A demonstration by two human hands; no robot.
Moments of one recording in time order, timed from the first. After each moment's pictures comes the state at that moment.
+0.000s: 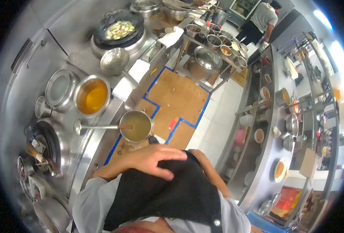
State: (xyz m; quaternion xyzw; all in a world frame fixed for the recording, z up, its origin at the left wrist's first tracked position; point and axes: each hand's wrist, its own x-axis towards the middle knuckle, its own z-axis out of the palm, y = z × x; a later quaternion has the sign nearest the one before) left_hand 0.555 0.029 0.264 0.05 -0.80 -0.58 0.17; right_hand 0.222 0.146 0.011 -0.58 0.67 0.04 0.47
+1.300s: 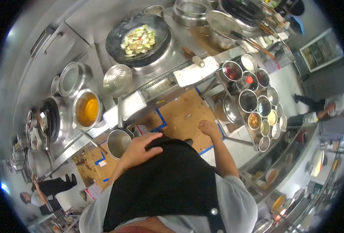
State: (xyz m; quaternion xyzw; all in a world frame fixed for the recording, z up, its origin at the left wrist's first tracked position) left_hand 0.333 -0.331 0.254 0.62 -0.60 -0.41 0.28; right_hand -0.002 -0.543 -0.076 -0.74 0.53 0.02 0.41
